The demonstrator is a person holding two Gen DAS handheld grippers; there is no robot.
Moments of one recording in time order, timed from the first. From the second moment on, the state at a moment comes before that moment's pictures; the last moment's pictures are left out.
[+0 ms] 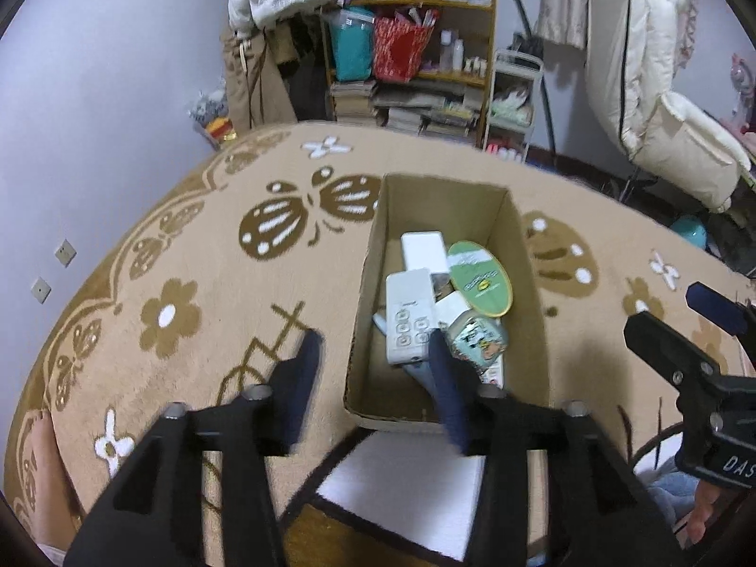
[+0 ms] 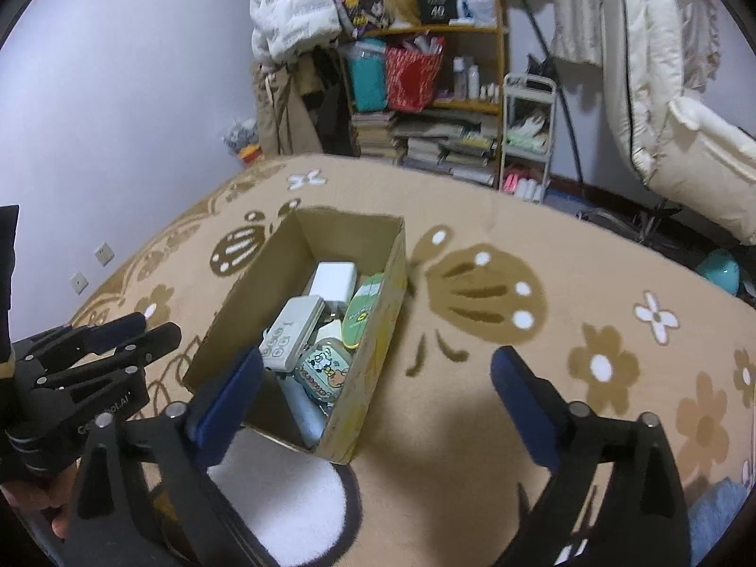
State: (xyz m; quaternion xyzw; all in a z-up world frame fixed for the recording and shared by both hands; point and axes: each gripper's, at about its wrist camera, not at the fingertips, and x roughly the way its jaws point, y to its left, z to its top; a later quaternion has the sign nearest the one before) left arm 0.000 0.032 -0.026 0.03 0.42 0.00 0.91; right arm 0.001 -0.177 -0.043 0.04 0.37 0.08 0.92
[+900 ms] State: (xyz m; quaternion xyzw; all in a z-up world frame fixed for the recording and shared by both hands) left arm -0.075 -0.005 0.020 0.09 0.27 -0.02 0.96; right arm -0.087 -0.223 -0.016 0.06 0.23 0.00 0.97
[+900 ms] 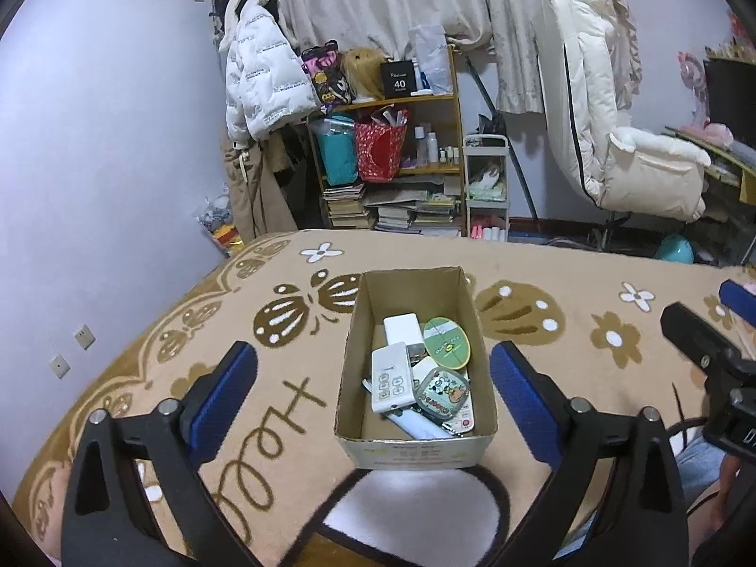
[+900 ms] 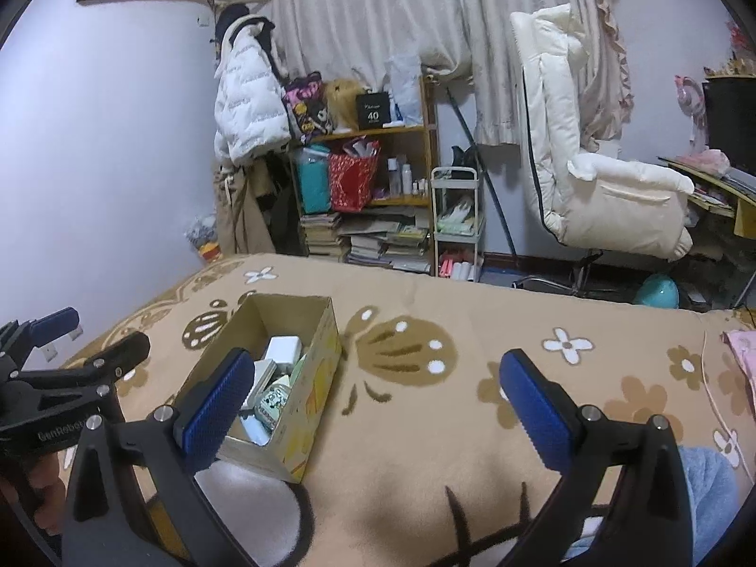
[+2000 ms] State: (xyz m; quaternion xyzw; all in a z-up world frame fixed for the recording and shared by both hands) left arm -0.065 -0.012 0.005 0.09 0.28 -0.03 0.96; right arm -0.083 -0.228 -0.035 0.06 0.24 -0.03 0.97
